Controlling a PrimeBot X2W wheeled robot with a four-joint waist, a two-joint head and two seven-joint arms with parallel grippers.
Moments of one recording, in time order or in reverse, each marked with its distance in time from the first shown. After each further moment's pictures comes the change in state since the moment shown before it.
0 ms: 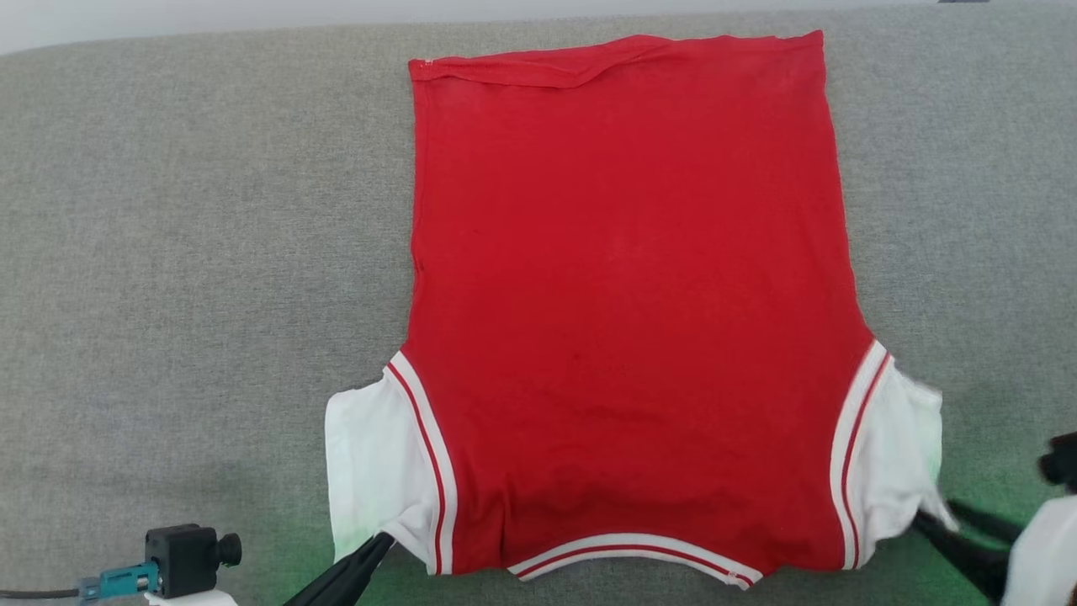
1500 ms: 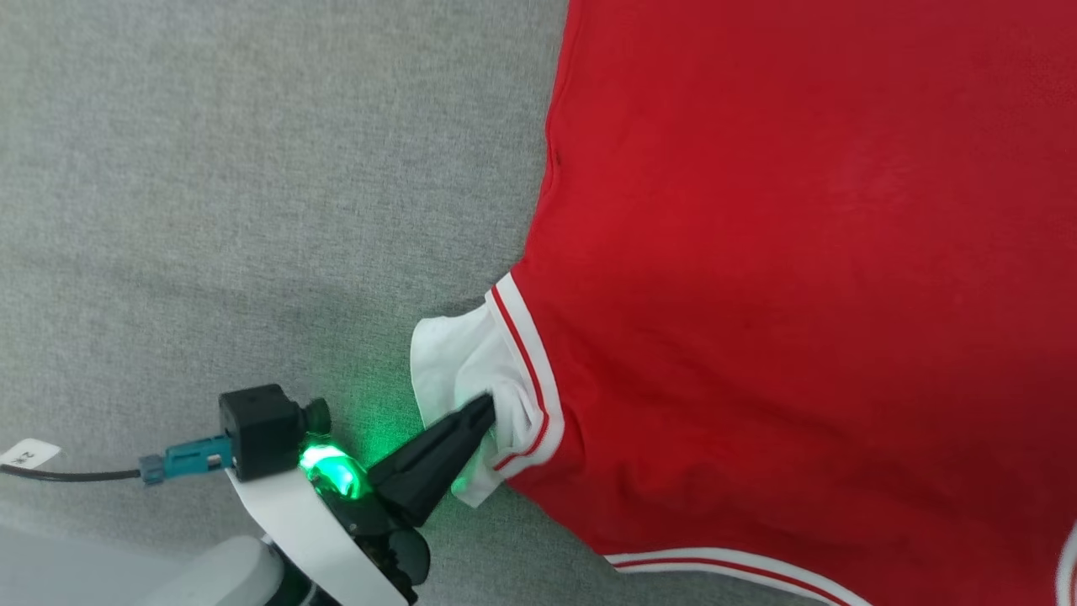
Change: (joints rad) left arm -0.292 -0.115 -0.043 -0.136 0.165 0.000 -0.012; right arm -1.315 -0.023 0.095 0.654 -0.457 -0.001 0.268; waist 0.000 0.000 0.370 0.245
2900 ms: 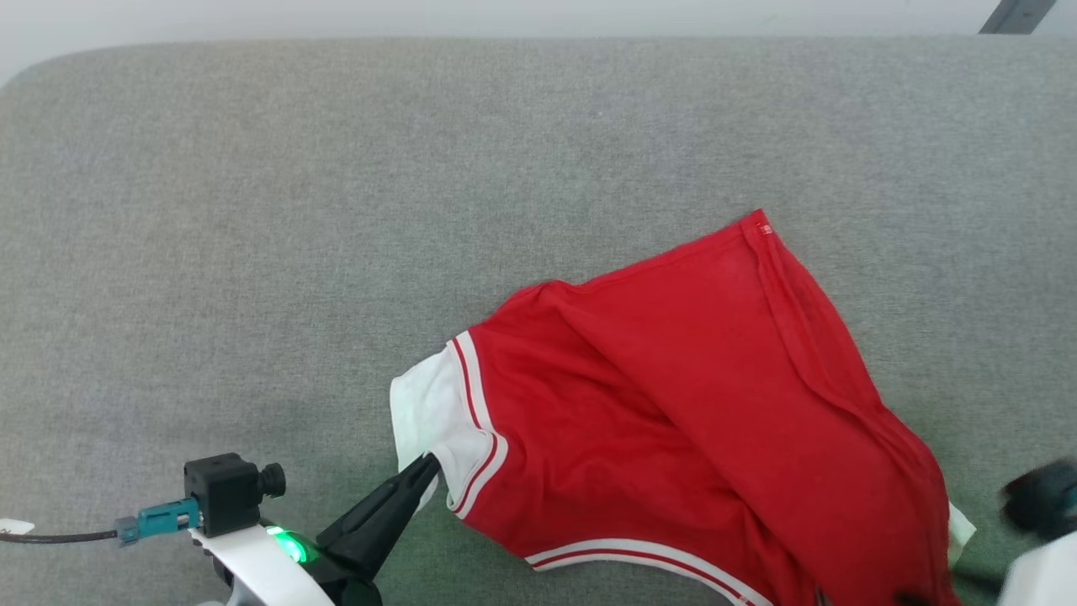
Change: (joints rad) left arm 0.170 0.022 0.063 0.119 -0.036 0.000 0.000; right arm 1.475 0.026 -0.136 -1.017 0.358 0.000 0.110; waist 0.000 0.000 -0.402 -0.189
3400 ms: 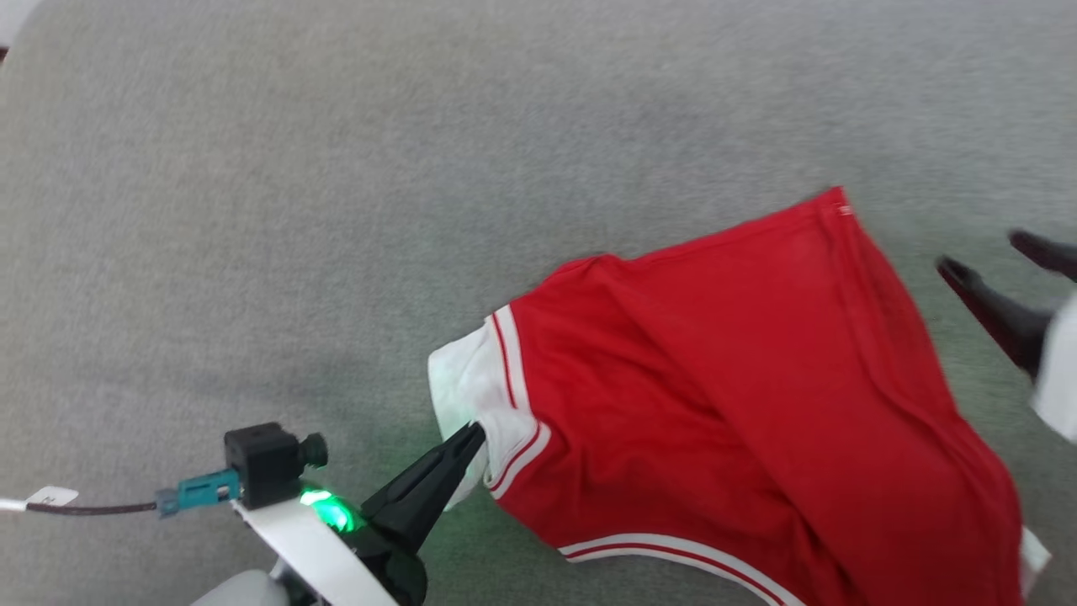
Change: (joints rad) left arm -0.071 -0.077 -0.020 -0.009 0.026 0.000 0.000; right arm -0.593 -0.026 0.004 0.124 -0.096 0.000 -0.129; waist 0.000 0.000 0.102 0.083
